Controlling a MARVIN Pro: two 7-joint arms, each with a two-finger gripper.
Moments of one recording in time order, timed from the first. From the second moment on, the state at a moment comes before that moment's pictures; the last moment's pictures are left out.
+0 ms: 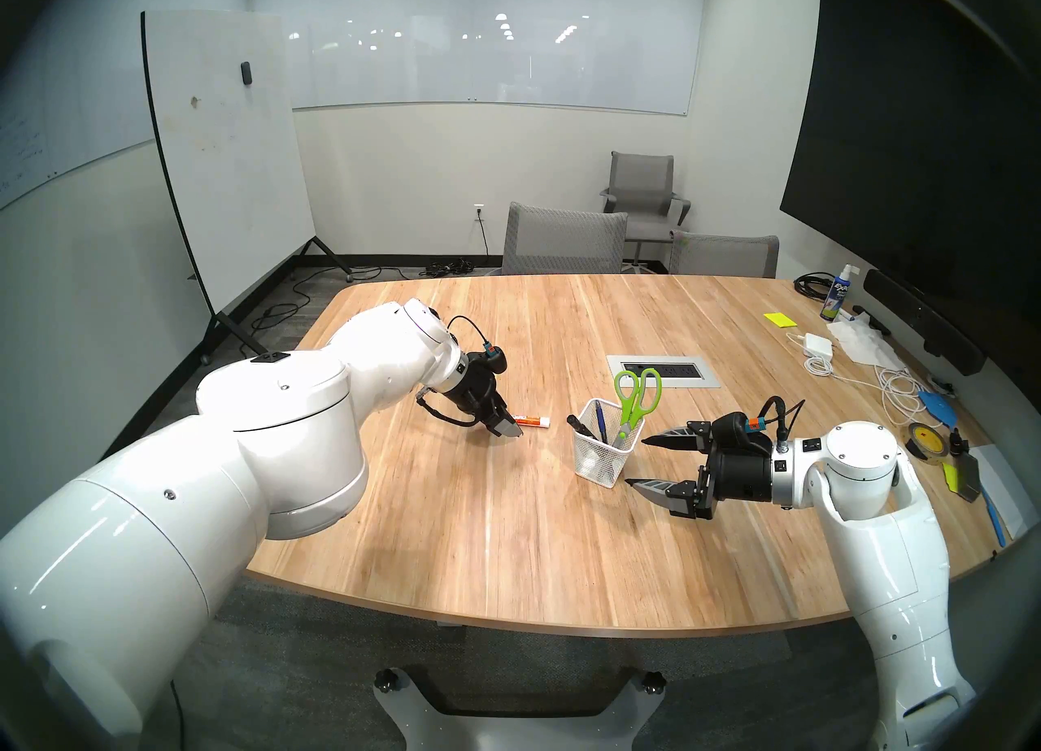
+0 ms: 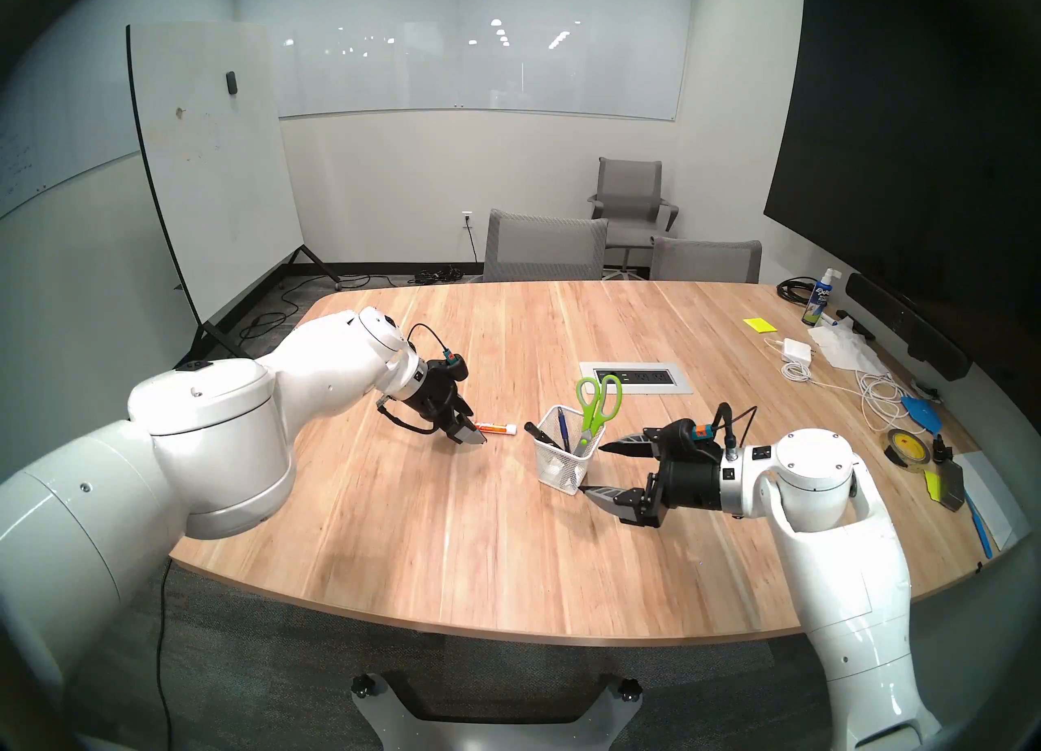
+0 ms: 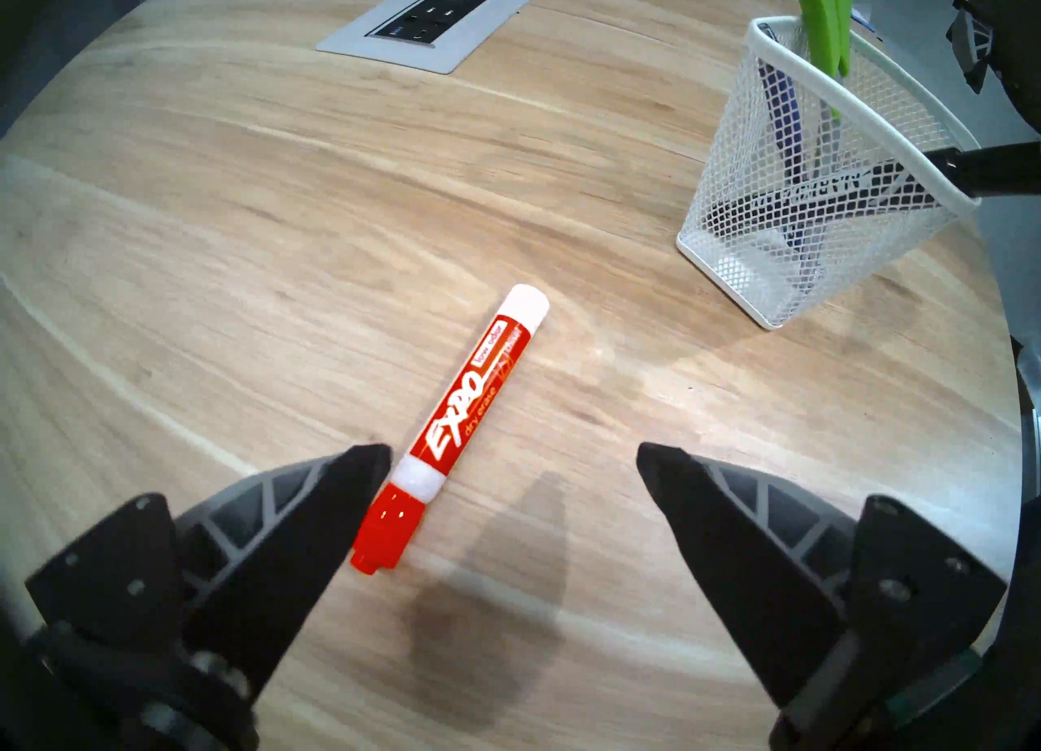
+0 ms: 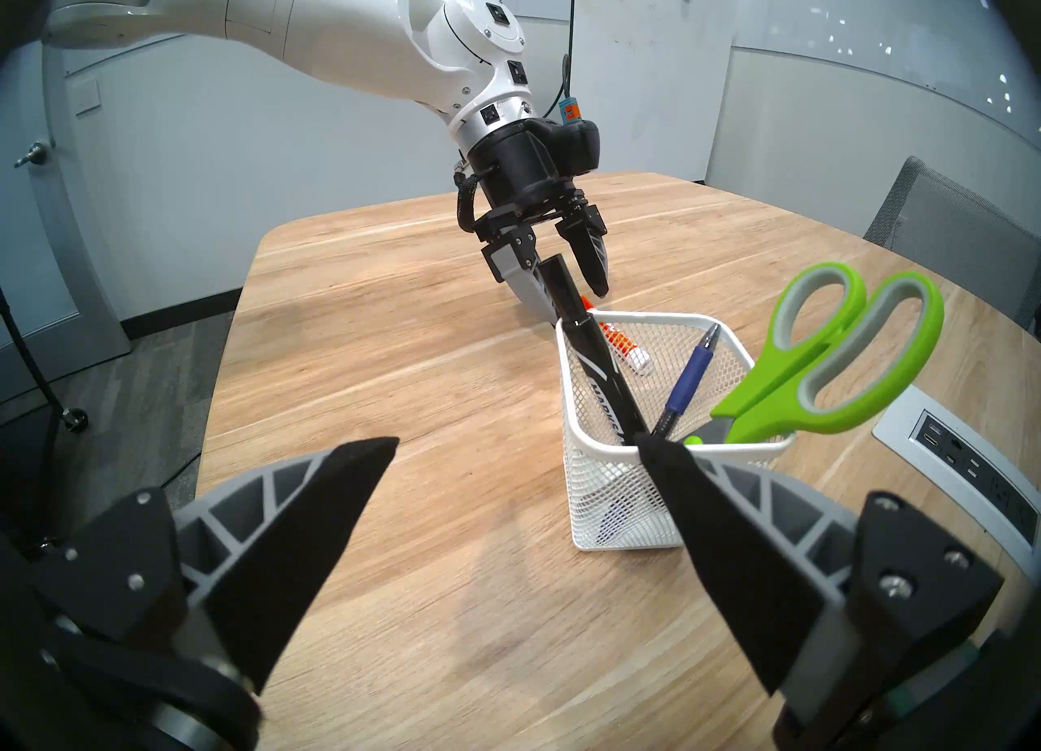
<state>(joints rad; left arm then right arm) 0.34 -1.52 -0.09 -0.11 -0.70 0.17 -1.06 -1.58 -1.07 1.70 -1.75 0.09 0.34 1.20</state>
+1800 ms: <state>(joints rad) 0.37 -1.51 -0.12 -0.12 -0.71 0.17 -0.99 -1.58 -1.08 1.70 -1.75 0.09 0.34 1.20</state>
